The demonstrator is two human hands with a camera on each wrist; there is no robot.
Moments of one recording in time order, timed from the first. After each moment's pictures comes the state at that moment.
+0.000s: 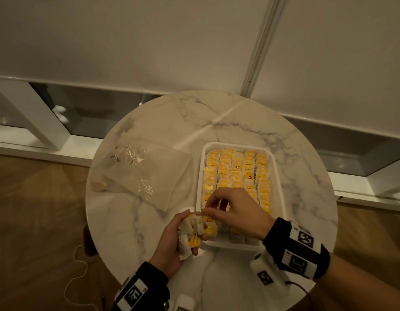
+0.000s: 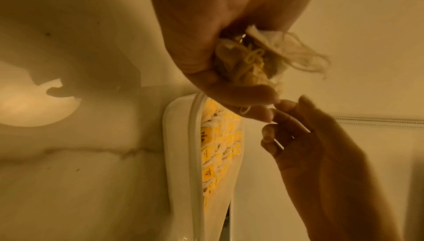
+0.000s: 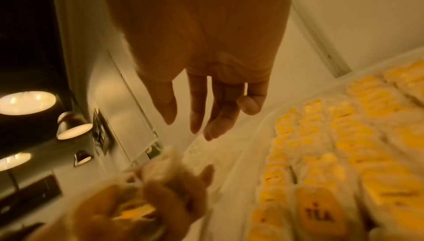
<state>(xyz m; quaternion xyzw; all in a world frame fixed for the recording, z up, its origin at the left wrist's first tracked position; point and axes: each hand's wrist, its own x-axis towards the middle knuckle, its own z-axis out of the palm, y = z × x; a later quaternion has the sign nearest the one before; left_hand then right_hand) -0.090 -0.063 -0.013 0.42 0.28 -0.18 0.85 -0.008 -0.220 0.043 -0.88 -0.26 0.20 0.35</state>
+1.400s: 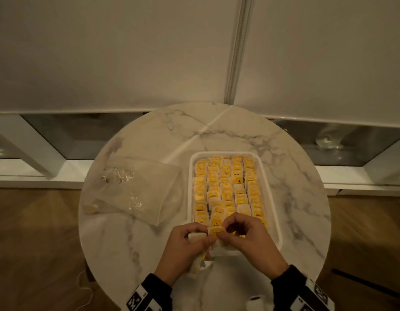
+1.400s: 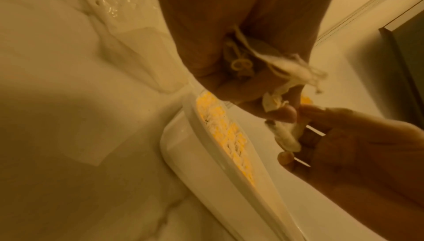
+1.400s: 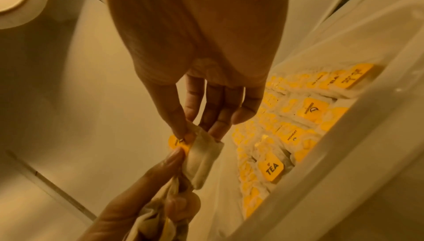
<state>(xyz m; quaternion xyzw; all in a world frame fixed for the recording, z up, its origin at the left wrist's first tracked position) -0.082 -0.081 -0.017 0.66 0.10 -0.11 0.74 -0.058 -0.263 0.008 -0.77 -0.05 0.14 0.62</state>
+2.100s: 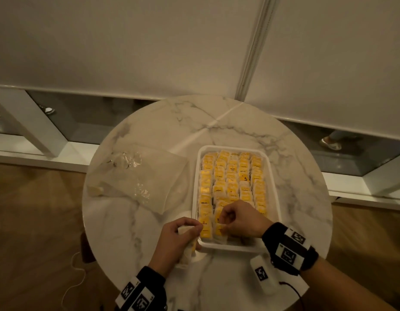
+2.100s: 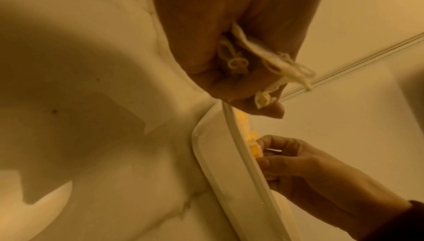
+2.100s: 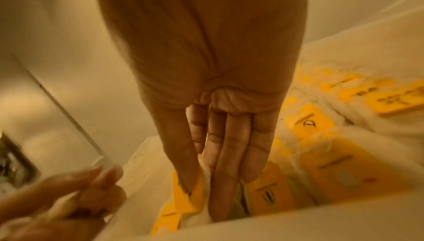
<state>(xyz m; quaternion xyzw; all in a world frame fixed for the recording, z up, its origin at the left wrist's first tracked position) -0.092 -0.061 -0.038 0.63 0.19 -0.08 0.75 0.006 -0.255 -0.012 -0.89 -0.15 0.33 0.29</state>
